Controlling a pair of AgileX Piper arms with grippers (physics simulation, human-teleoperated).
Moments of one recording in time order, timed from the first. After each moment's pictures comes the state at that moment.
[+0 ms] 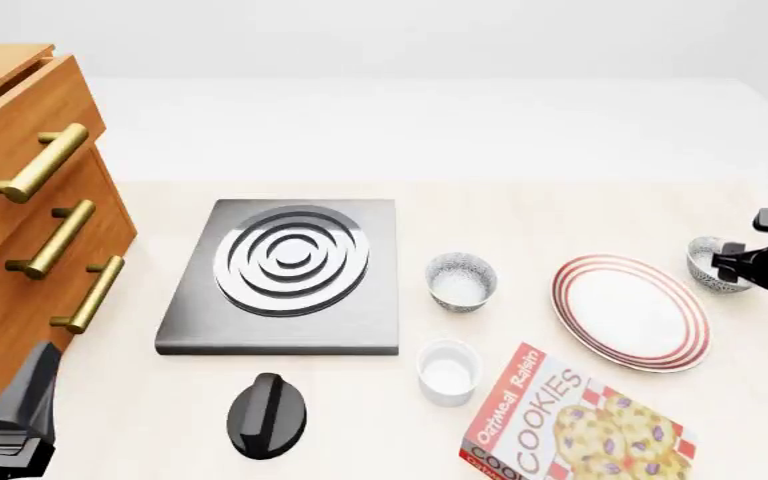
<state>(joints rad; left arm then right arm) 0.00 0.00 0.00 0.00 0.00 -0.50 2.05 -1.11 -0.19 -0.18</state>
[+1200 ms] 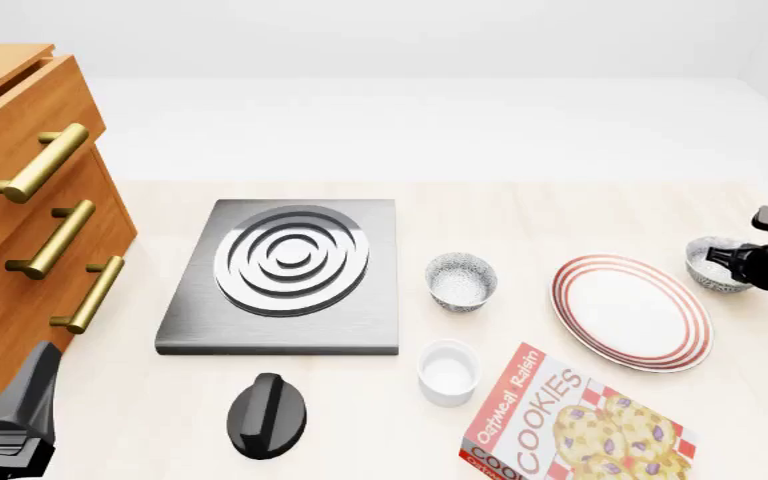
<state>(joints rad) 0.00 0.00 0.00 0.00 0.00 -0.49 2.10 -1.17 -0.17 -0.14</state>
